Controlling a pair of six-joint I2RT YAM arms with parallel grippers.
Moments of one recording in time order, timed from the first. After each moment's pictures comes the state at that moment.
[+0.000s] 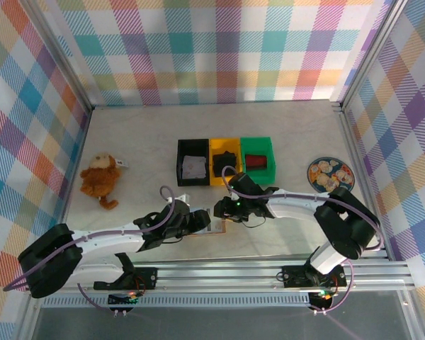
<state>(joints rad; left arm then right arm) -0.92 1.18 0.35 0.11 0.00 -1.15 0.82 1.58 0.74 -0.13 -0.38 0.94</state>
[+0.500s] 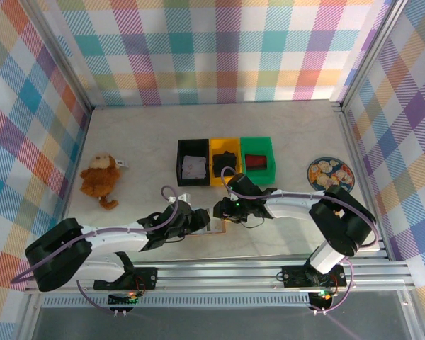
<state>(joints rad) -0.92 1.26 0.34 0.21 -0.03 -1.16 0.82 1.61 0.73 -0.09 -0.39 0.96</state>
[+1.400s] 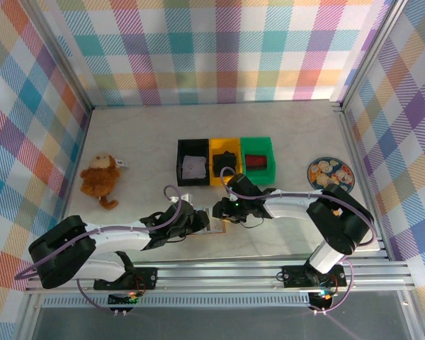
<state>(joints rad) -0.93 1.28 0.36 0.19 -0.04 -1.14 0.82 1.63 0.73 -0.06 -0.40 0.96</state>
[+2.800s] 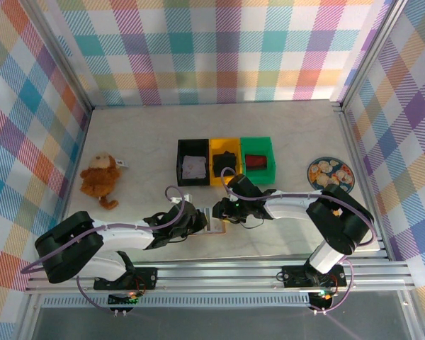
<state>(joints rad) -0.94 1.34 0.36 0.23 -0.07 -1.16 0.82 1.63 0.71 -0.02 -0.42 0.97</state>
